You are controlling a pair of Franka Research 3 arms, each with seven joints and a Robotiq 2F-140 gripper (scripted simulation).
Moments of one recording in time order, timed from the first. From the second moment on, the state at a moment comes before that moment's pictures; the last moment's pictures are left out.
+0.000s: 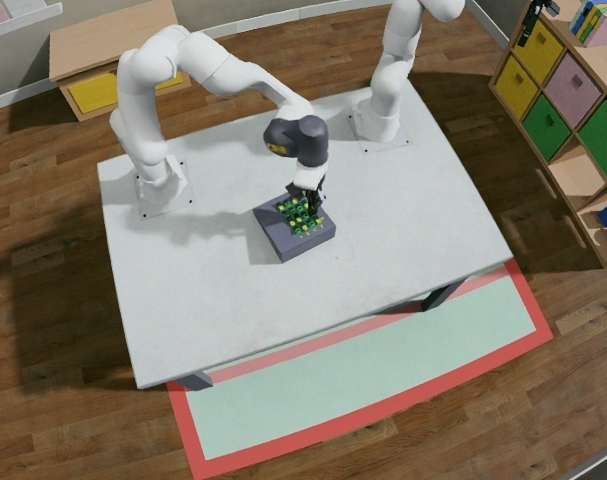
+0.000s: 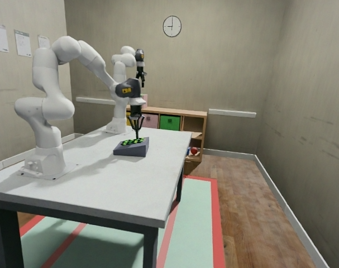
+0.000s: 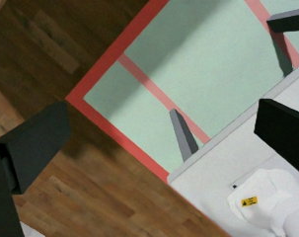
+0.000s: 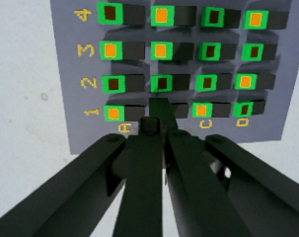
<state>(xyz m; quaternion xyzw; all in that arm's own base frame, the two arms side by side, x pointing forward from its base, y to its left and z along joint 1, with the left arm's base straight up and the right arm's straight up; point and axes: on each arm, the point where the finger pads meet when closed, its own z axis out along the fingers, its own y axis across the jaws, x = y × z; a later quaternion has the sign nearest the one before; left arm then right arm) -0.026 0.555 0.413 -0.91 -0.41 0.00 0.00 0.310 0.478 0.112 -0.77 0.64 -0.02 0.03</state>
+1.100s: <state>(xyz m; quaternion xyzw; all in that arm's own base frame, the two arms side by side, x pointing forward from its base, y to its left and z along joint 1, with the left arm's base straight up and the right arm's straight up) -0.026 0.555 0.413 -0.91 -0.41 0.00 0.00 0.309 0.480 0.139 -0.77 0.63 -0.02 0.03</state>
